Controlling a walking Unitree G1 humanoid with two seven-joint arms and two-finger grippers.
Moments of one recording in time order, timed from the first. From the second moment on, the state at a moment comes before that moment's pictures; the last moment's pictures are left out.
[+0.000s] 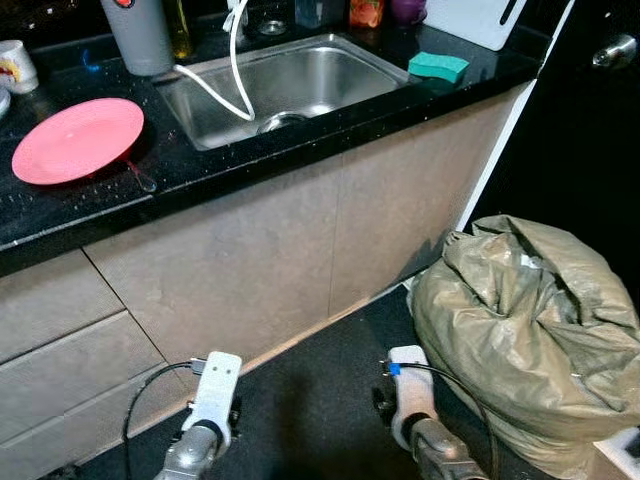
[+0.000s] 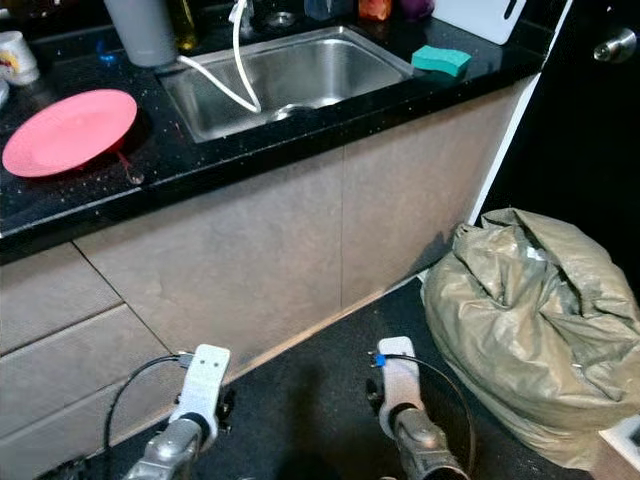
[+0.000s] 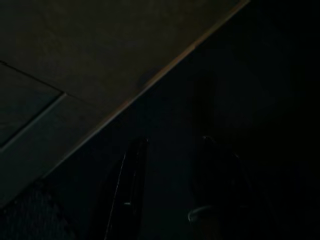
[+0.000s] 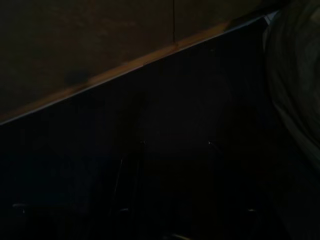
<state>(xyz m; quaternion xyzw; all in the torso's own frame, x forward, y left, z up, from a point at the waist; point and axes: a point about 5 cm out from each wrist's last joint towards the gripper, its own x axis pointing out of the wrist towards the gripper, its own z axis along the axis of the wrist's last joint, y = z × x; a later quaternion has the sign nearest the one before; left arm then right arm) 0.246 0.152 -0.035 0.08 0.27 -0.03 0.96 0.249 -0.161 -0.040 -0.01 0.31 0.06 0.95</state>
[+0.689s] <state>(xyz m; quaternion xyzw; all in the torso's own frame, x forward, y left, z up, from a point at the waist) 0.230 0.159 -0.047 0.07 0.30 0.00 0.95 0.251 -0.159 -0.038 -0.02 0.30 0.08 0.95</state>
